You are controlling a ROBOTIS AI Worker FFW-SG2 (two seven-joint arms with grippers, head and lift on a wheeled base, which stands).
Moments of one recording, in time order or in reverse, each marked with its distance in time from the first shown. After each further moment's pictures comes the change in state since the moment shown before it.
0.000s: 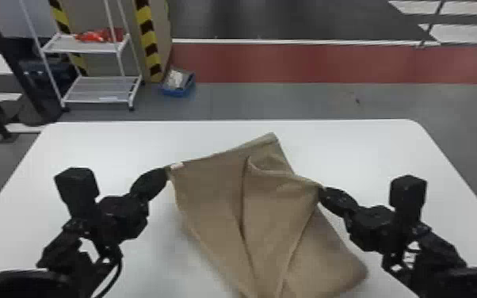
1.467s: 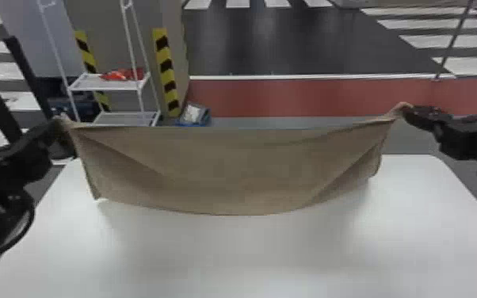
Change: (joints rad) left arm -0.289 0.032 0.365 -0.174 0.148 0.329 0.261; right arm -0.506 -0.105 -0.145 0.066 0.088 0.219 0.085
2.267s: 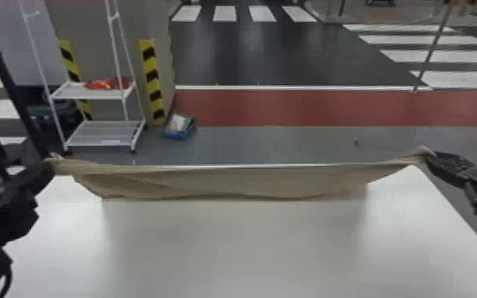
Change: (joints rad) left arm 0.237 -0.027 -0.030 -0.162 0.006 -0.022 0.016; right arm 0.310 -0.091 -0.183 0.015 -0.086 -0.412 0.153
